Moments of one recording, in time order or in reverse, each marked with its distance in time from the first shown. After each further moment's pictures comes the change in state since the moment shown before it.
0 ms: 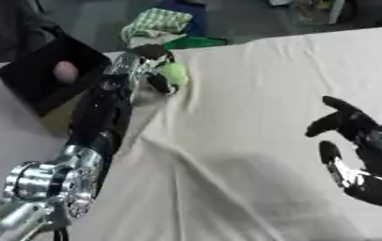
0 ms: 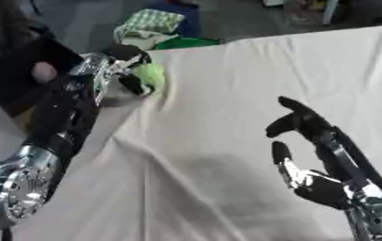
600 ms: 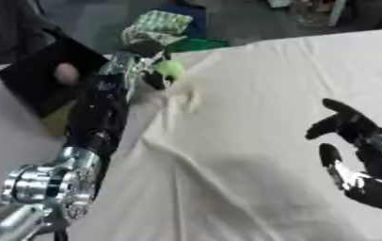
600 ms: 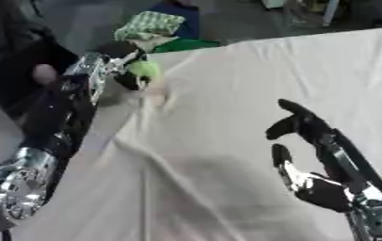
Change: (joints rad) left arm -0.047 0.051 0.060 -0.109 0.072 -0.064 0.062; right arm 0.000 0.000 0.000 0.000 0.000 -0.003 0.003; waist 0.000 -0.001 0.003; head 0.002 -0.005
